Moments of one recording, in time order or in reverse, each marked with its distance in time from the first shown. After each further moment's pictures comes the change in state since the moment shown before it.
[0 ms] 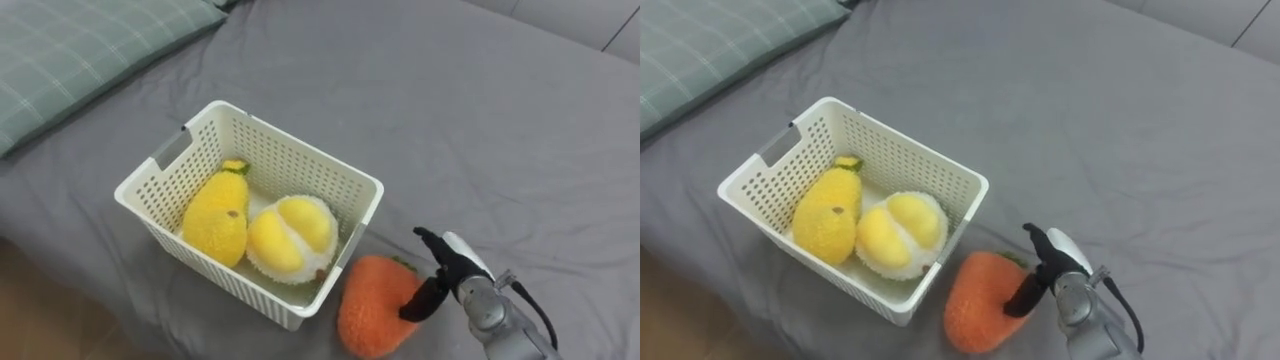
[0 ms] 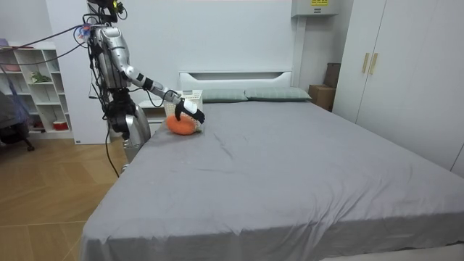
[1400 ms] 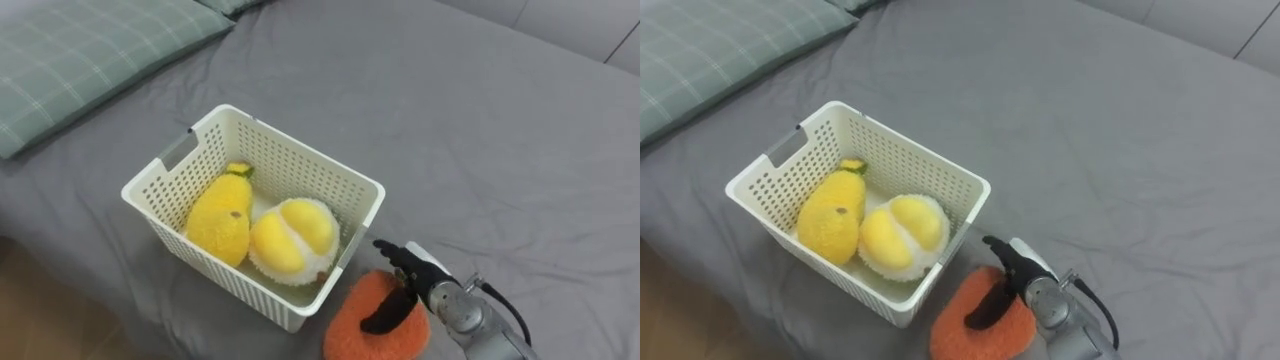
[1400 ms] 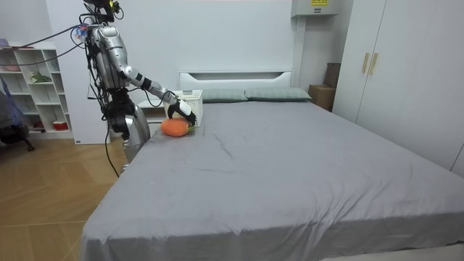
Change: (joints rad) left arm -0.005 -0.002 -0.027 -0.027 -0.001 0.002 0.046; right arm 0.002 0.038 0.081 0.017 0.039 -0.003 0.141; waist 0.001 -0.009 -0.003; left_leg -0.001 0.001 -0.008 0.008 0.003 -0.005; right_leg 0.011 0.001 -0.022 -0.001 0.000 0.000
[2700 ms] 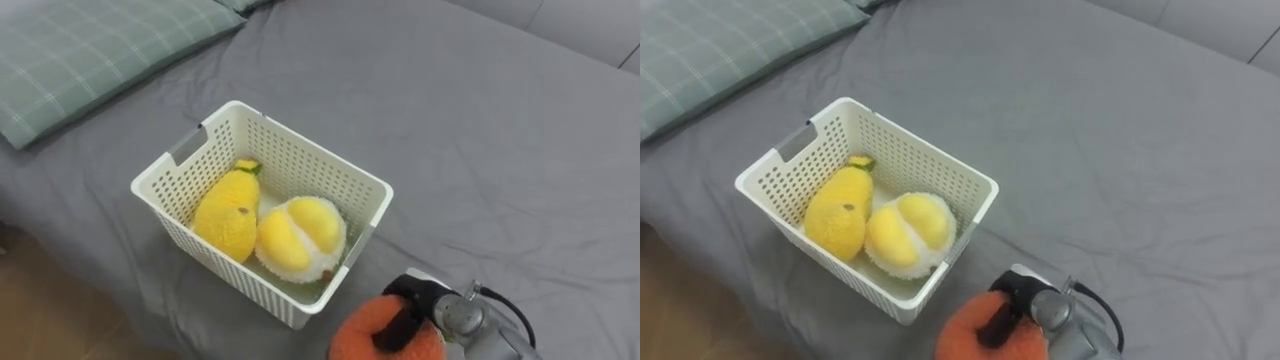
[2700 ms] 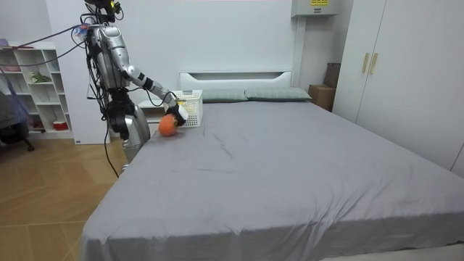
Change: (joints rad) left arm -0.049 0.001 0.039 0.061 0.057 0.065 -0.046; right arm -0.021 0.000 -0.001 0.043 -0.144 0.085 0.184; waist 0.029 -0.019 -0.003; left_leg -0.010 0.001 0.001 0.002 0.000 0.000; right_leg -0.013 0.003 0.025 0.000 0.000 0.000
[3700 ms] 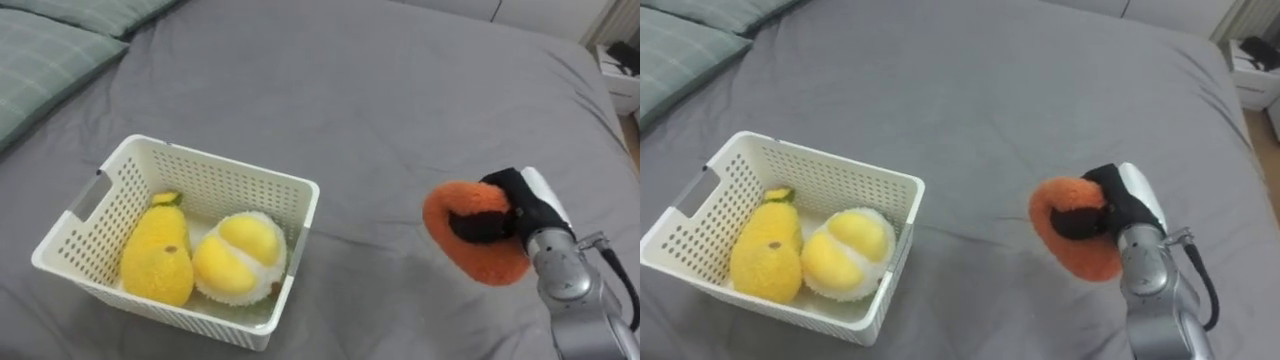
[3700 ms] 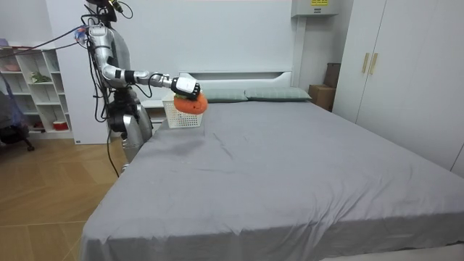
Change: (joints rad) left arm 0.008 0.003 0.120 -0.055 -0.119 -0.088 0.016; right arm 0.121 -0.121 -0.402 -0.551 0.031 -0.033 -0.237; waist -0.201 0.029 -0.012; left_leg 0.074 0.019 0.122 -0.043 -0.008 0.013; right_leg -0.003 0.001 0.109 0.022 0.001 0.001
